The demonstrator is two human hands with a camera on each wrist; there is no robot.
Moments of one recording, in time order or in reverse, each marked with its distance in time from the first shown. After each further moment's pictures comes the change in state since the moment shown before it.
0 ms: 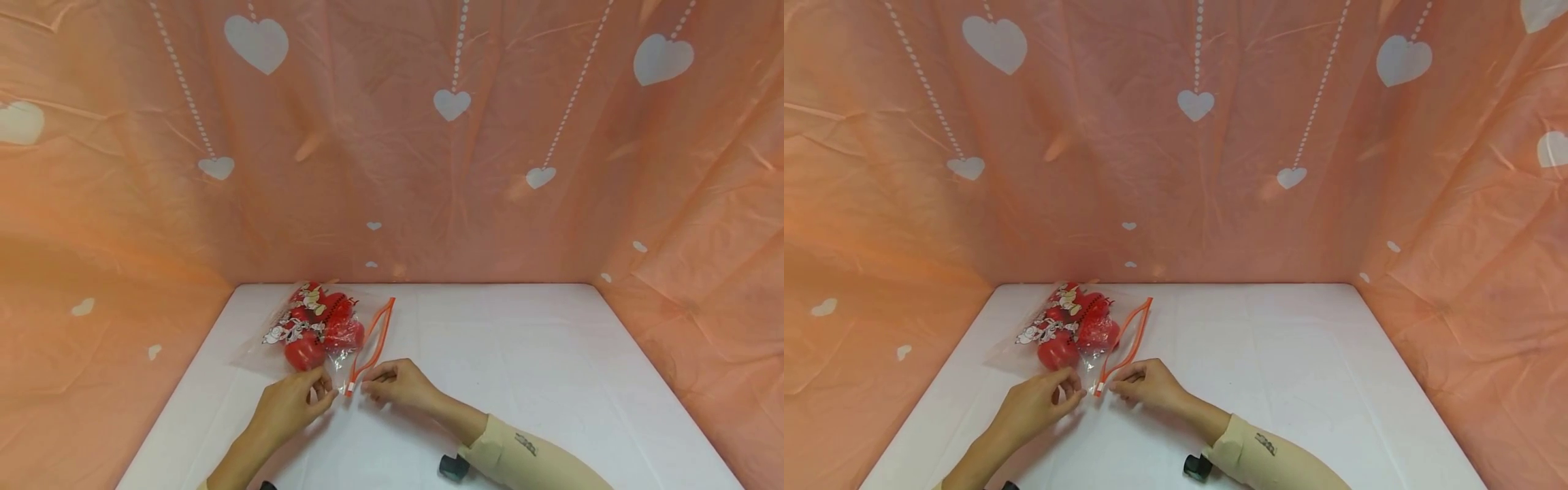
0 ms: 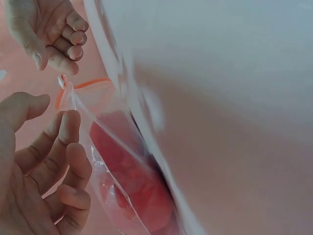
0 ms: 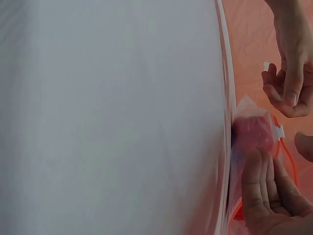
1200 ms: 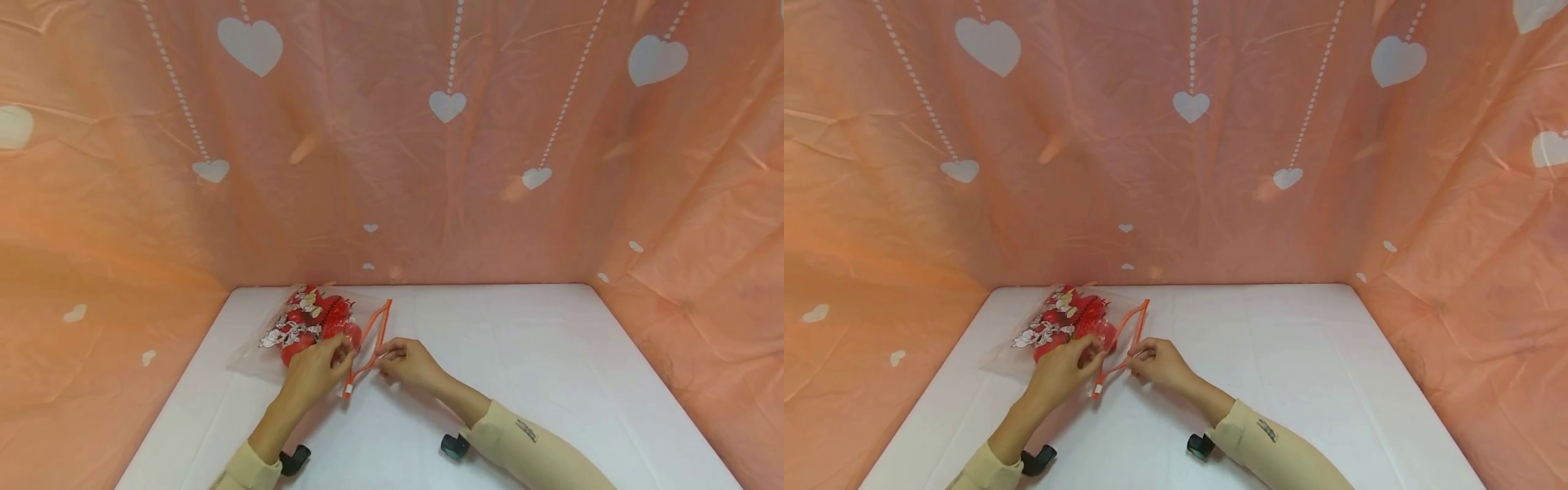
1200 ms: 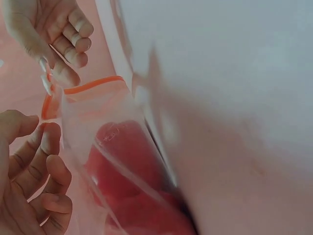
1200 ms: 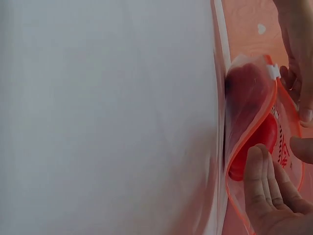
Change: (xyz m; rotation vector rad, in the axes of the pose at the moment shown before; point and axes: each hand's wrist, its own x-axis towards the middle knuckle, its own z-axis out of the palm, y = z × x) left_hand 0.060 0.016 0.020 -0.005 0.162 0.062; right_hand 0.022 0.000 -0.031 -0.049 0.113 0.010
